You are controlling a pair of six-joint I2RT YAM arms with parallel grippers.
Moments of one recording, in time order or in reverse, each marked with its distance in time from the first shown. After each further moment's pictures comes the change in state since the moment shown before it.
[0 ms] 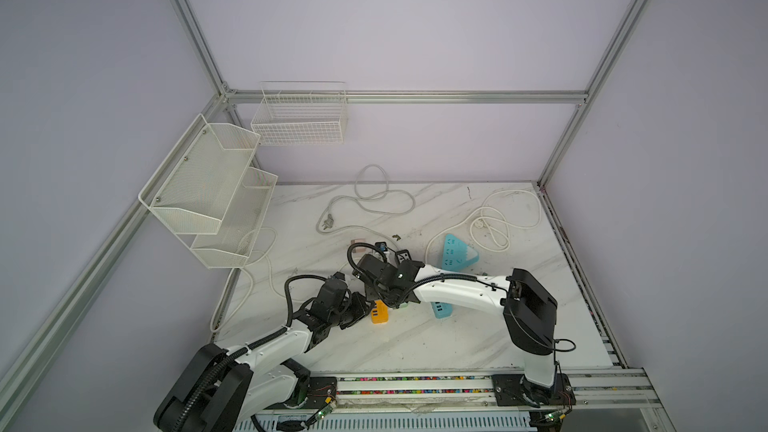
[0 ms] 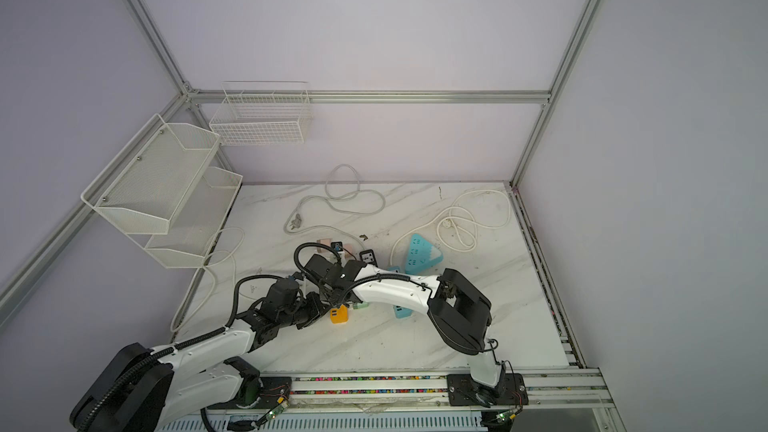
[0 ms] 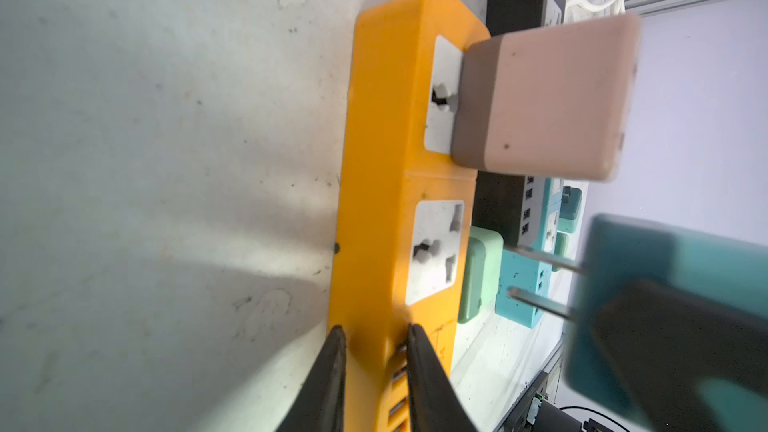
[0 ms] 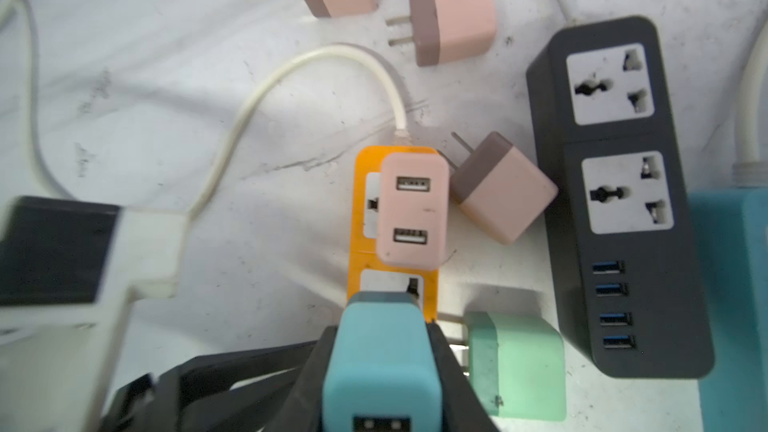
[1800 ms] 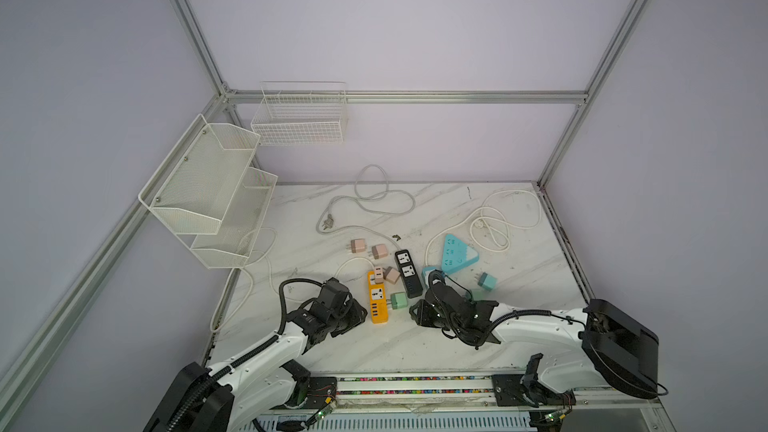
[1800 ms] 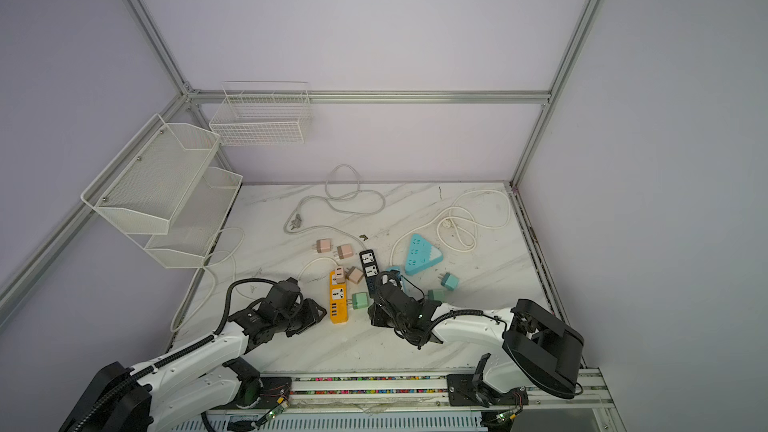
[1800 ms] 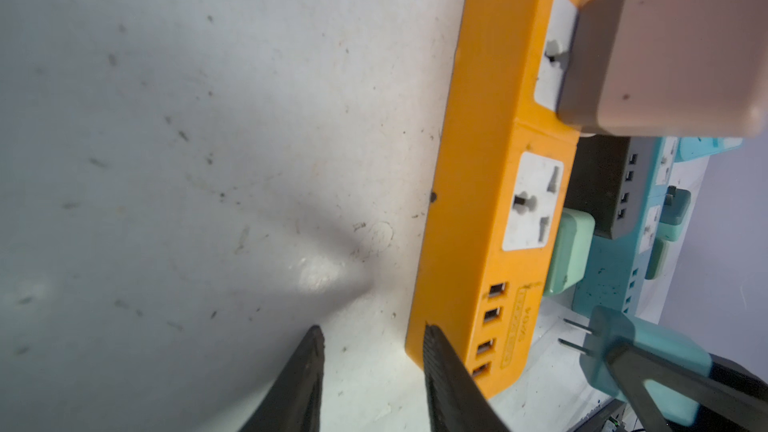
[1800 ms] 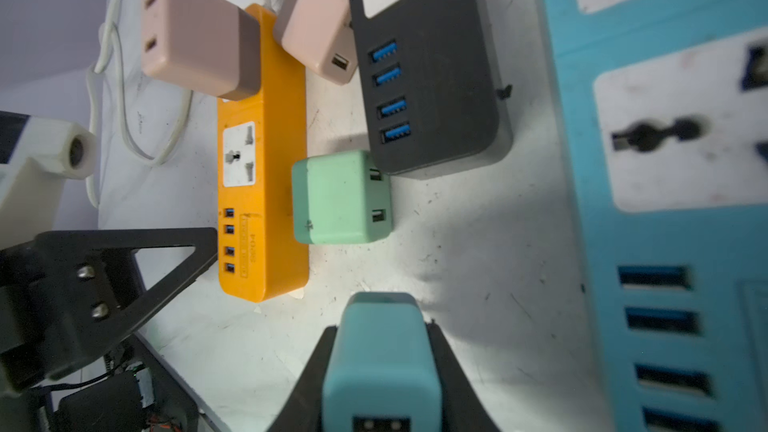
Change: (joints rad) left arm -0.040 -0.114 0.060 -0.326 -0.133 0.032; right arm -0.105 -0.507 -0.919 0.598 -0.235 0.138
